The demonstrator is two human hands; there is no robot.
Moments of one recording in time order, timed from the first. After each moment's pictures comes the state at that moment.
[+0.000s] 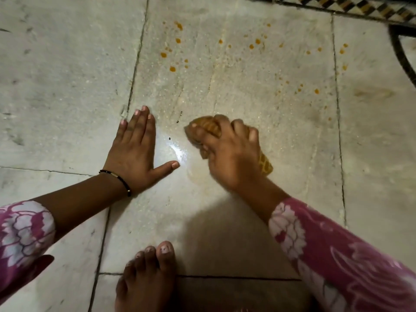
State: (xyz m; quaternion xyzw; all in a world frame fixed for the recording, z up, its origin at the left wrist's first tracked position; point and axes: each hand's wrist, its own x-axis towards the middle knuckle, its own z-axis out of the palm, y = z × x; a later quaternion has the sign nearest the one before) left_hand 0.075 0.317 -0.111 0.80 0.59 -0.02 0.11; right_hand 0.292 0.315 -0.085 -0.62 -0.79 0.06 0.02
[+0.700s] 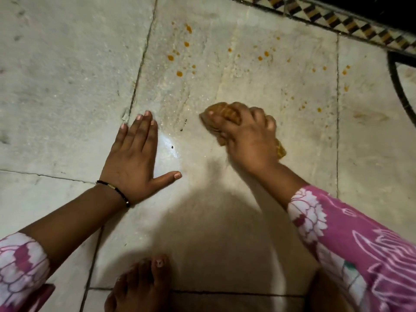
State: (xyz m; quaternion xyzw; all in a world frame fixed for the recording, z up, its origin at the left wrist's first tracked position) left_hand 0.073 0.318 -0.111 0.79 0.60 -0.01 0.13; right_hand 0.318 0.367 -0.087 -0.62 -0.79 0.05 0.01
